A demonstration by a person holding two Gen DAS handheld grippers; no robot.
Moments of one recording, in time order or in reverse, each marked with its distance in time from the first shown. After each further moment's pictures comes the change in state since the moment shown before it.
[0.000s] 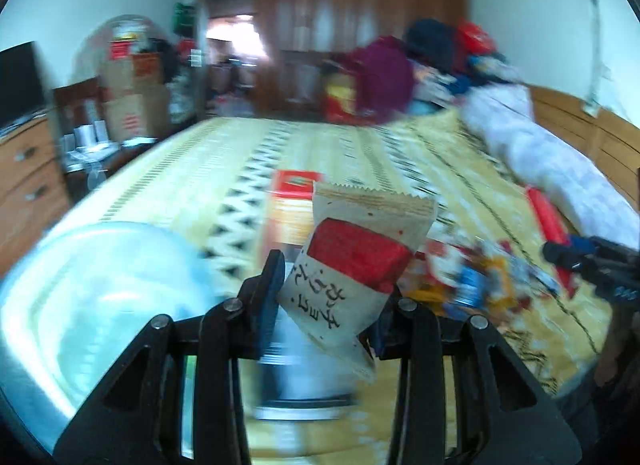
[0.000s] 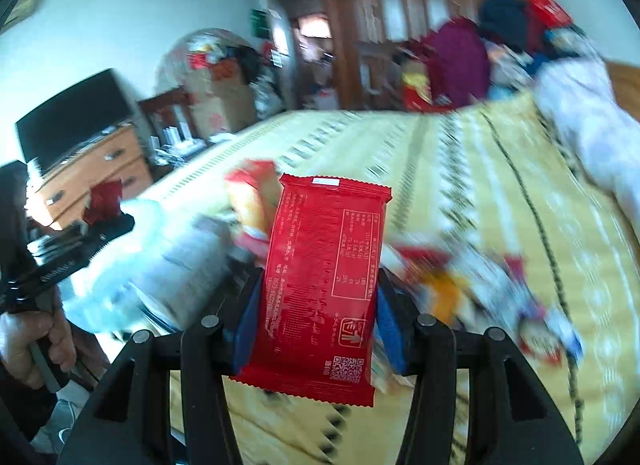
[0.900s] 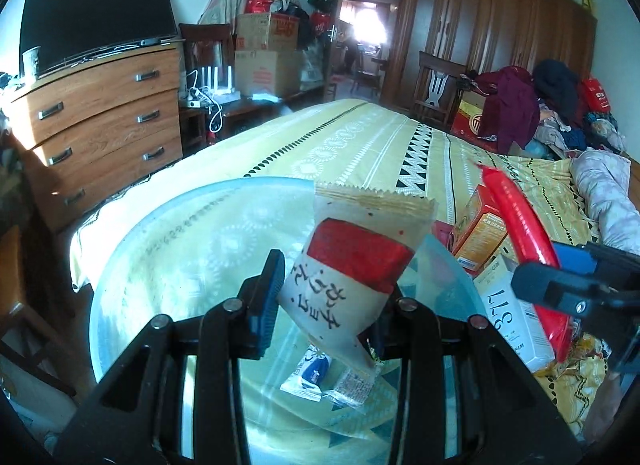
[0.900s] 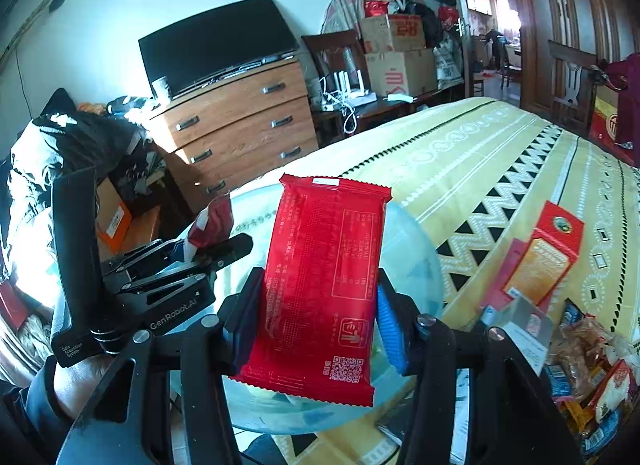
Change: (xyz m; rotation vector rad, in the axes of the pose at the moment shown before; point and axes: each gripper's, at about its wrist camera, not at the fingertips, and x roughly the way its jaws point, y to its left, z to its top) left arm -0.018 0.162 -0.030 -0.276 0.052 0.273; right arm 0.140 0.304 0.061 -0.280 0.189 0.474
